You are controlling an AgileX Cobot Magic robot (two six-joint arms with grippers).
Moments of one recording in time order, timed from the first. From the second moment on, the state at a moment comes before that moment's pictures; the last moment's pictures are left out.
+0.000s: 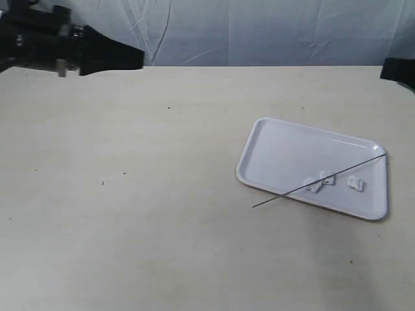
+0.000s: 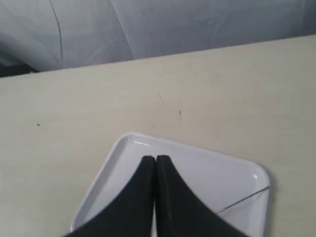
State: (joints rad) left arm -0.02 1.63 -1.10 1.75 -1.22 -1.73; right arm 0.17 0.96 -0.64 0.06 0.26 0.19
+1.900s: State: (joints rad) left arm 0.04 0.16 -0.31 1.75 -0.45 -1.90; right arm 0.02 0.01 -0.01 -0.03 0.30 -0.12
